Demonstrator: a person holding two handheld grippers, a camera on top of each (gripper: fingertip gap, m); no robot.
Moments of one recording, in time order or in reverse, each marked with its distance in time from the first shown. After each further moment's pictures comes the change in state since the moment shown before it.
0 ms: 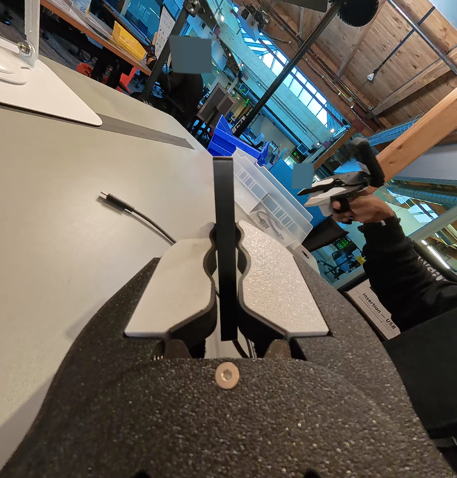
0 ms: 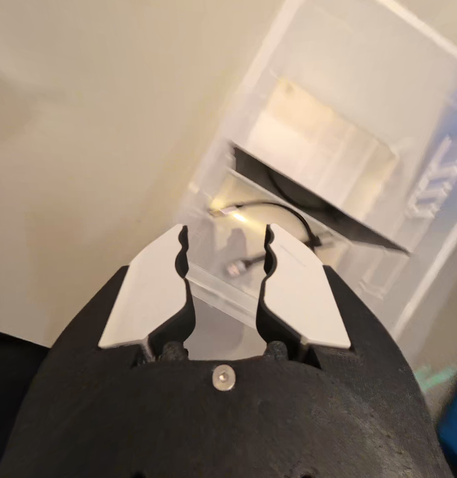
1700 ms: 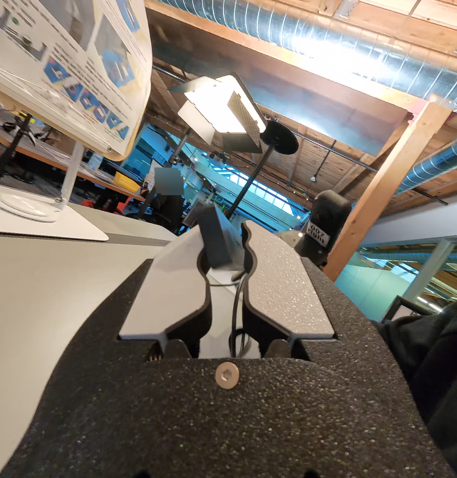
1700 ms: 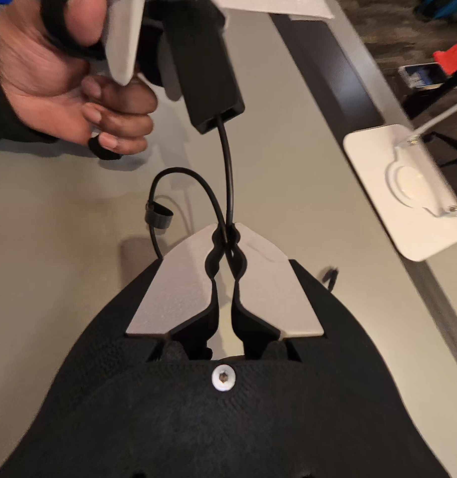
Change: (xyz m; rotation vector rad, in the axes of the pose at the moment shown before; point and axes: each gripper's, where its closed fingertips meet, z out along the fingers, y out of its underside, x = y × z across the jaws) left arm 0.021 -0.064 -0.041 0.443 0.128 0.112; right arm -0.307 -0.166 0.105 0.424 -0.368 -0.733
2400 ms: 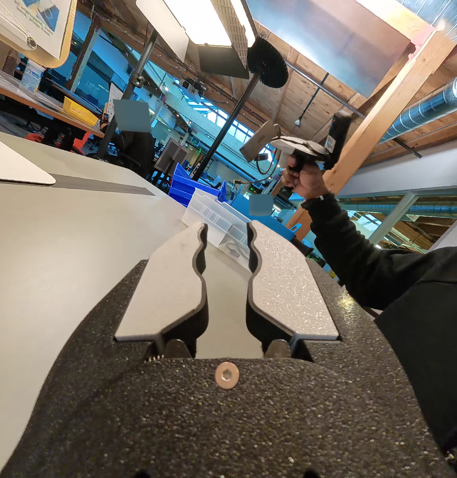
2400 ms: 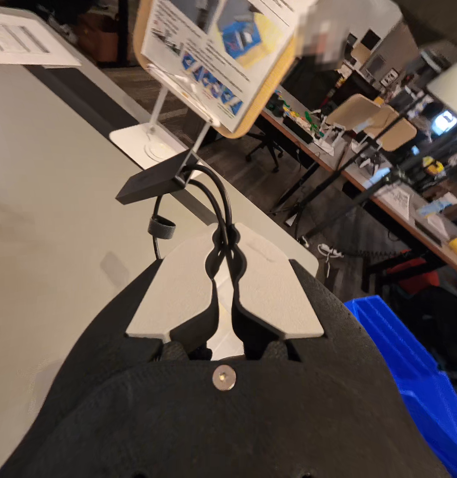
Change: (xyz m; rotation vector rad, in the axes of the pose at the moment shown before) left arm 0.010 0.058 0.017 -0.251 0.087 -0.068; right arm 0.192 0.058 -0.307 0.099 0.586 0.146
